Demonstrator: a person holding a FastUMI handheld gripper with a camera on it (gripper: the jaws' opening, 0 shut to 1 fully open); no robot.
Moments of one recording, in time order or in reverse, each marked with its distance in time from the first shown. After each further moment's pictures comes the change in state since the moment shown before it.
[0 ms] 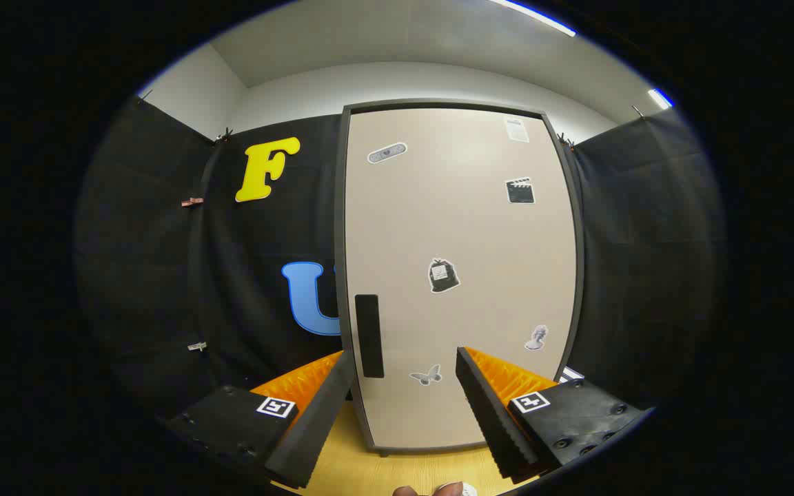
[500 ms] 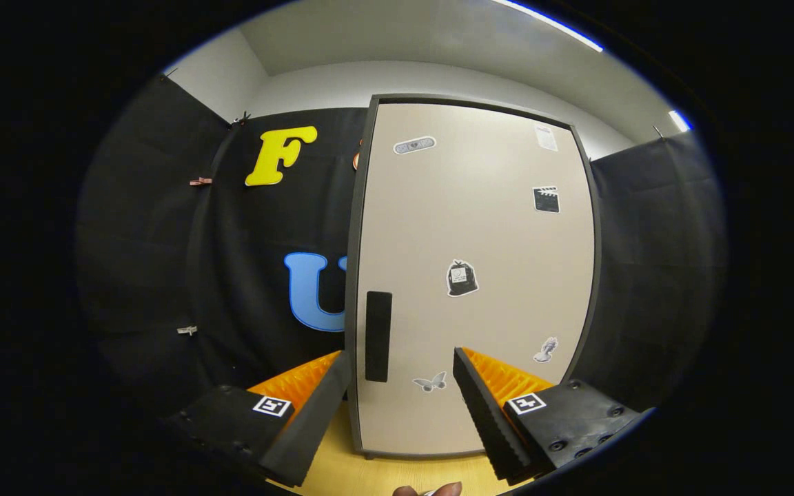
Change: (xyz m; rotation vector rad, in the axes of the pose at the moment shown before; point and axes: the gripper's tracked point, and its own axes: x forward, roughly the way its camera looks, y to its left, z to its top) arm 0.010 0.007 -0.004 -0.093 -0.015 0.001
